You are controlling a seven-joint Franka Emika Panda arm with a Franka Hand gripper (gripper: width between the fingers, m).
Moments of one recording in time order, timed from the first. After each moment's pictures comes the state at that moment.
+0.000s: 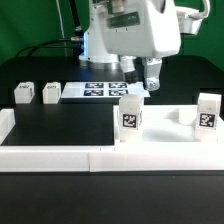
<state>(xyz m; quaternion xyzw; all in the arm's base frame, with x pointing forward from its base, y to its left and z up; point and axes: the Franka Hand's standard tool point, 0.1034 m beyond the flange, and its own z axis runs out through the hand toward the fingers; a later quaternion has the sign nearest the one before) 0.602 0.013 0.101 -0.85 0.52 -0.04 0.10</state>
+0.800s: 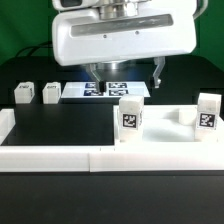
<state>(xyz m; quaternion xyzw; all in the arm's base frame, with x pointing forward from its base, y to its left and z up) 0.588 -0.001 0.093 -0.99 0.08 -0.05 0.05</state>
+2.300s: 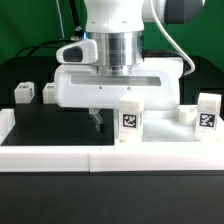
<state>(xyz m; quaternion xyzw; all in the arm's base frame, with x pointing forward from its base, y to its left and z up) 0.562 -0.012 0.009 -0.99 0.11 -0.03 0.01</state>
